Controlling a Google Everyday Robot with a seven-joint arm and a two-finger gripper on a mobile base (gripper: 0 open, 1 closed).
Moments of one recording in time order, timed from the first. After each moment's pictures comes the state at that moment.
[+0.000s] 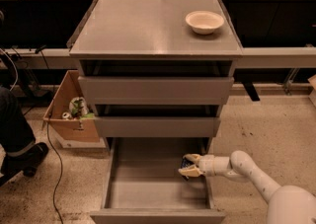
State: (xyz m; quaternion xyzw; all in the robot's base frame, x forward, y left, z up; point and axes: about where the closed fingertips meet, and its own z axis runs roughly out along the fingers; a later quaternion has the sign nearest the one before) arm 0.625 -0.139 0.287 -0.44 0.72 0.35 0.41
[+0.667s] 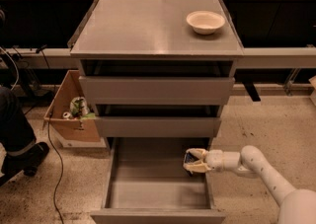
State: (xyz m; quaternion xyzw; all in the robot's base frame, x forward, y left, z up) arm 0.604 -0.153 0.365 -0.44 0.67 0.43 0.43
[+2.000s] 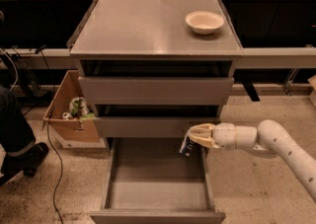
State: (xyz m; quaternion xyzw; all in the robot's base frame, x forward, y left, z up) arm 0.591 -0.134 0.578 -0.49 0.59 0.38 0.51
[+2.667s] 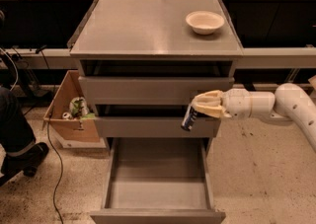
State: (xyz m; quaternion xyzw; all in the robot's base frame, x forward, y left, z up) arm 0.591 -0.134 0.749 -0.52 0.53 0.40 0.54
